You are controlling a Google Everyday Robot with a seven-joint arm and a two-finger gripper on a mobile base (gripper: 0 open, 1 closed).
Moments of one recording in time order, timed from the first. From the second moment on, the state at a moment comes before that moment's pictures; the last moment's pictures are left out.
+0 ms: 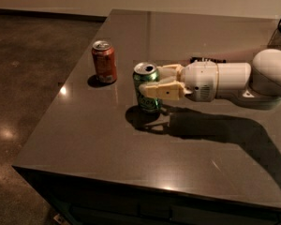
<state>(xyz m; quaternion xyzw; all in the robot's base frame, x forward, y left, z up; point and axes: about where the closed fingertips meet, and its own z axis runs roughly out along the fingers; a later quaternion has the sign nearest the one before) 0.524 -0.032 0.916 -0.45 0.61 0.43 0.49</state>
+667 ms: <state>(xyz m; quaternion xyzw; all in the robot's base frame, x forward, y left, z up) 0.526 -0.032 0.903 -0.43 0.58 0.46 0.51</state>
